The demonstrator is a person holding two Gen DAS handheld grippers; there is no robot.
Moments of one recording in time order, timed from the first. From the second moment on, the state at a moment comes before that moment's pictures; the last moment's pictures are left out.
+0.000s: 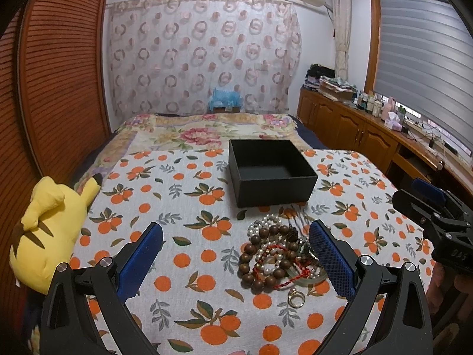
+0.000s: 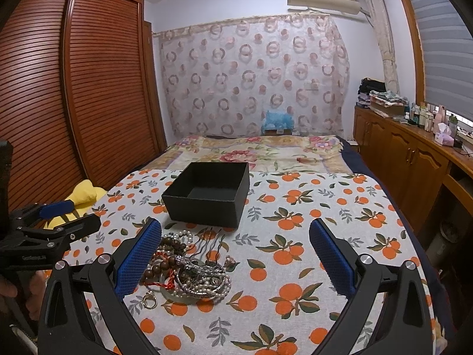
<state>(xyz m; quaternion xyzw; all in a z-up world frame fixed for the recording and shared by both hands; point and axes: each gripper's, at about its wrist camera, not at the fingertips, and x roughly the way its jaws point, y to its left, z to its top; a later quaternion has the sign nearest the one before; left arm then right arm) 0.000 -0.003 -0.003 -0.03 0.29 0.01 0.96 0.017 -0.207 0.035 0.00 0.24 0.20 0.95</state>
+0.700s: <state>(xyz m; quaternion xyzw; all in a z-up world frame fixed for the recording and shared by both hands) 0.027 0.020 -0.055 -0.01 0.39 -0.04 0.92 0.040 -0.181 -0.012 -0.06 0.31 0.27 0.91</state>
